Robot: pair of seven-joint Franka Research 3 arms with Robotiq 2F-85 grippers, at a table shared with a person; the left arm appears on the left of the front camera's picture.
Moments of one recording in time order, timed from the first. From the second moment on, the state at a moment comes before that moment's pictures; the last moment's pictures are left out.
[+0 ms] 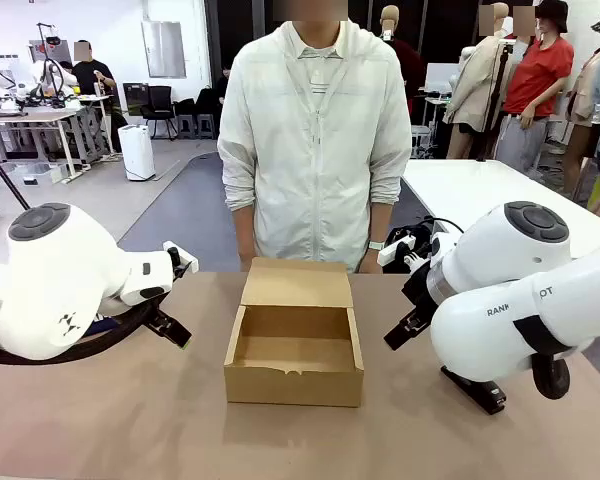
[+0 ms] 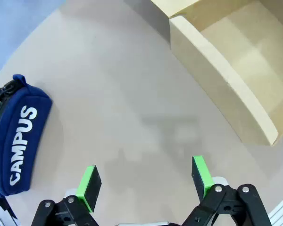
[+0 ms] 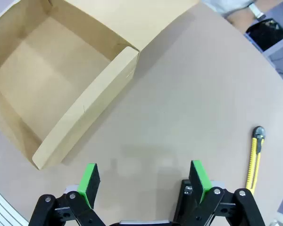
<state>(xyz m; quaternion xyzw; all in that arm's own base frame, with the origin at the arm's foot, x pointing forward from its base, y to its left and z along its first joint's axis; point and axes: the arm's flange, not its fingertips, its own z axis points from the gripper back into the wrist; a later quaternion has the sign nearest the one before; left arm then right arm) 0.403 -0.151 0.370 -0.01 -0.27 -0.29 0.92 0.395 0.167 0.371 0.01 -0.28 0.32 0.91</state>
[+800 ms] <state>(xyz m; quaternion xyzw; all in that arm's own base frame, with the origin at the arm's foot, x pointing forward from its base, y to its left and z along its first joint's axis) 0.403 -0.151 0.370 -0.01 -0.27 -0.29 0.92 0.395 0.167 0.371 0.01 -0.28 0.32 0.91</state>
